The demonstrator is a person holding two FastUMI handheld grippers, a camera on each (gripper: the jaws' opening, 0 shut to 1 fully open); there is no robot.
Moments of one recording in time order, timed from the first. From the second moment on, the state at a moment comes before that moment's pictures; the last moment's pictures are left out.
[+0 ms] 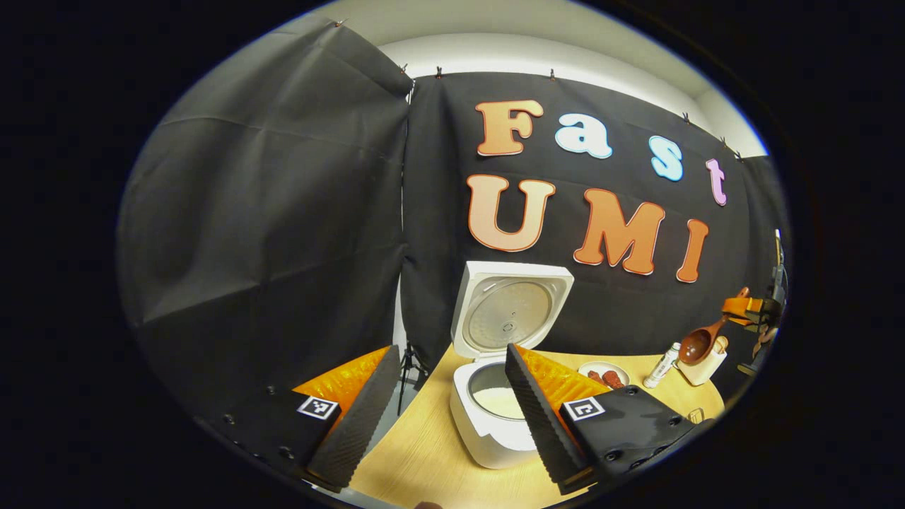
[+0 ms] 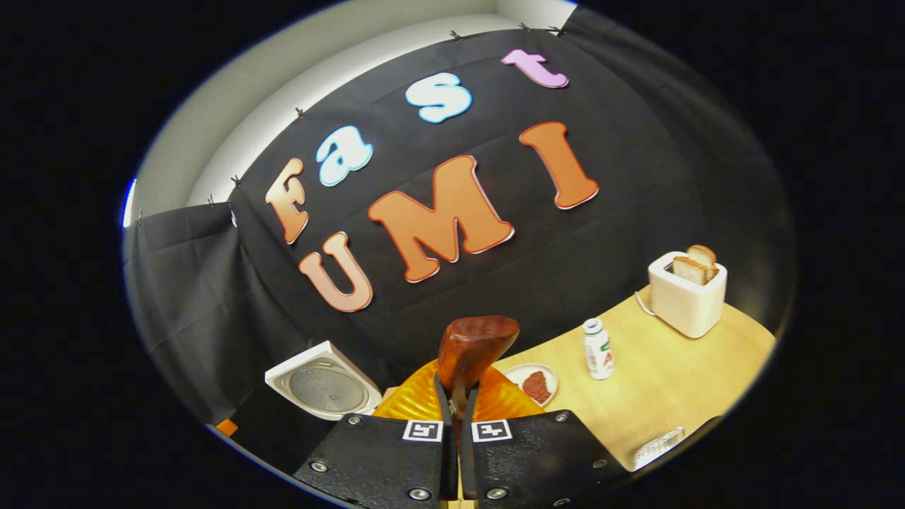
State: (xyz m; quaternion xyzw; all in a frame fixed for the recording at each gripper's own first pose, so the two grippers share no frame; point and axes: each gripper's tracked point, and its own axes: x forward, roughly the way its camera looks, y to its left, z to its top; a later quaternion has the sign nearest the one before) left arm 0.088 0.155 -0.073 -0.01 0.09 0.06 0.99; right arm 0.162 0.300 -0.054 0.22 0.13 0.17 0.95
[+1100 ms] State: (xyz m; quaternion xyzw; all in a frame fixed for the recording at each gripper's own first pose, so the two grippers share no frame) left arm 0.106 0.087 -0.072 0.01 0.10 0.03 0.99; right arm 0.121 0.099 -0.259 0.20 0.22 0.02 0.95
